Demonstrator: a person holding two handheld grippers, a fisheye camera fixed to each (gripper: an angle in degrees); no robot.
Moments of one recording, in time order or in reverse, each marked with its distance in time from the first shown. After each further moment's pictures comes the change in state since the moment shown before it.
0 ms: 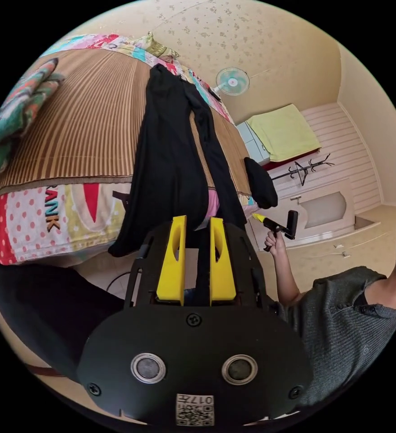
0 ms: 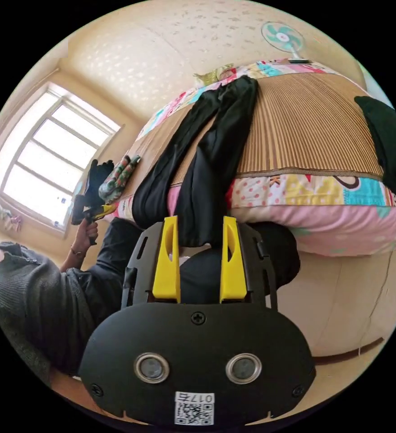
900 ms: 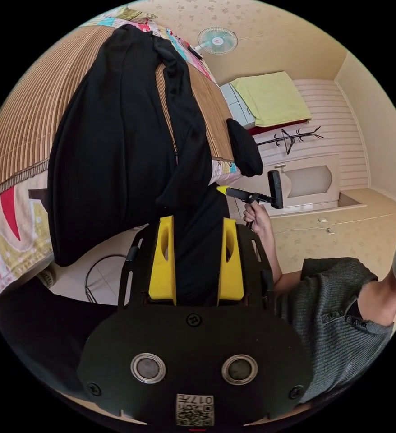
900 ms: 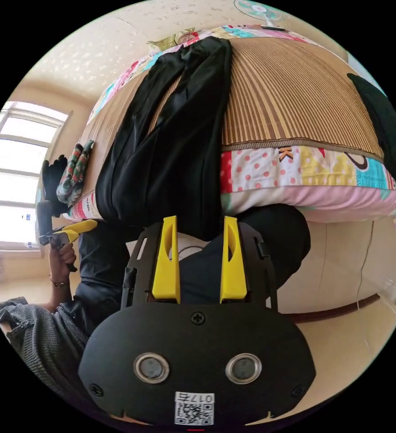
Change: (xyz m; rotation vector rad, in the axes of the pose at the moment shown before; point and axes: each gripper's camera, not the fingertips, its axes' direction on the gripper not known) left arm 0.011 -0.043 0.098 -0.197 0.147 0.005; right arm 0.002 -0.098 0.026 -0.186 0.074 0.147
